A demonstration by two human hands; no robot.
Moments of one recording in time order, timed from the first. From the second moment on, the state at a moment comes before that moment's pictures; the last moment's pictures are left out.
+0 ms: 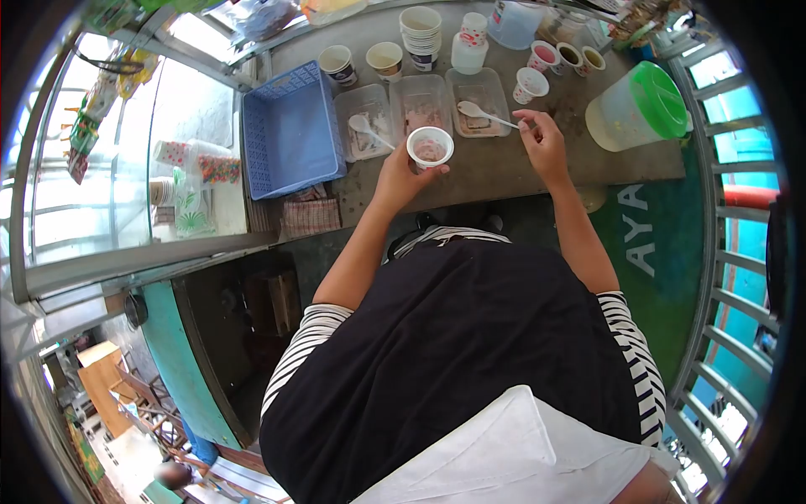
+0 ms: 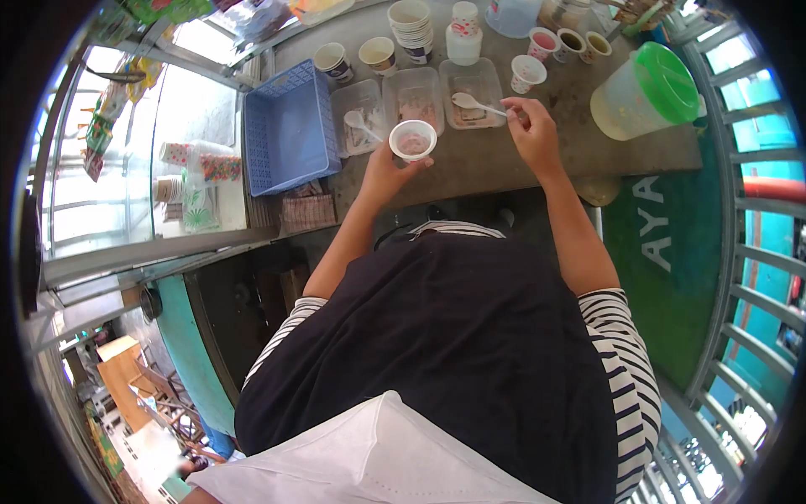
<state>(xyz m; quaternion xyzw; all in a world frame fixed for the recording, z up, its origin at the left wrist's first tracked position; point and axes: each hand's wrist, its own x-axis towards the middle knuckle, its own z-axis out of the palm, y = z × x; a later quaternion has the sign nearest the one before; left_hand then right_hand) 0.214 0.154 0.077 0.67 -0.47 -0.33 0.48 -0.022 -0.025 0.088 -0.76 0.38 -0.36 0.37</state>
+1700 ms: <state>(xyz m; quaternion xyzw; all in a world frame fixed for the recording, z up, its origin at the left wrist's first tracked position) -0.011 -0.025 -0.002 0.64 -0.38 -0.31 0.58 -0.191 -0.238 0.163 -0.80 0.16 -0.33 0.47</state>
